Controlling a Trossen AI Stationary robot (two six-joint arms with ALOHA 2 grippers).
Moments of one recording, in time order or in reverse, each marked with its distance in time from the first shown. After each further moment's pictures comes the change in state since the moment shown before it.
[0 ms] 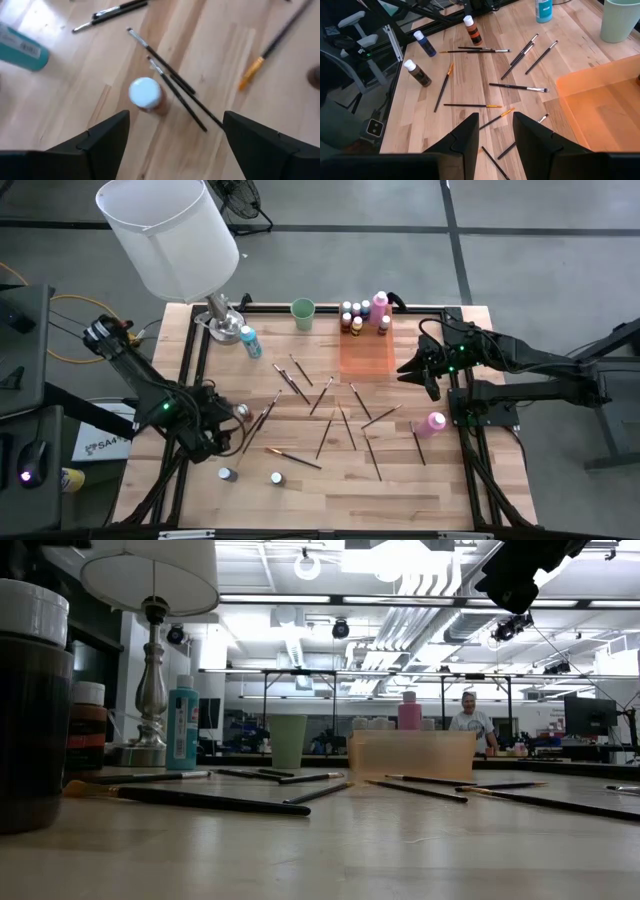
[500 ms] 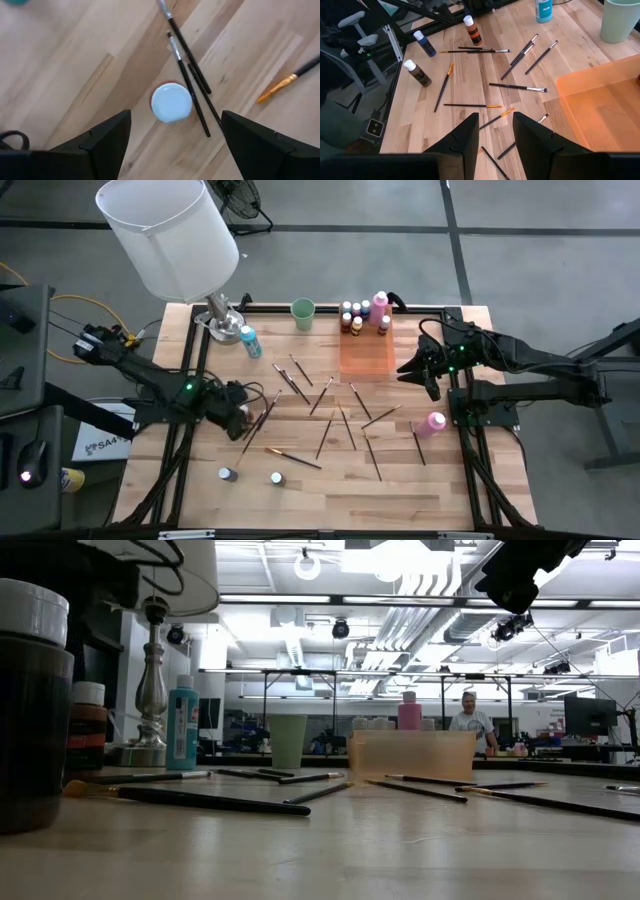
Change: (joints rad) left arm 0.351 0.041 -0.019 0.074 0.284 0.054; right arm 0.000 0.000 0.000 0.000 0.000 0.000
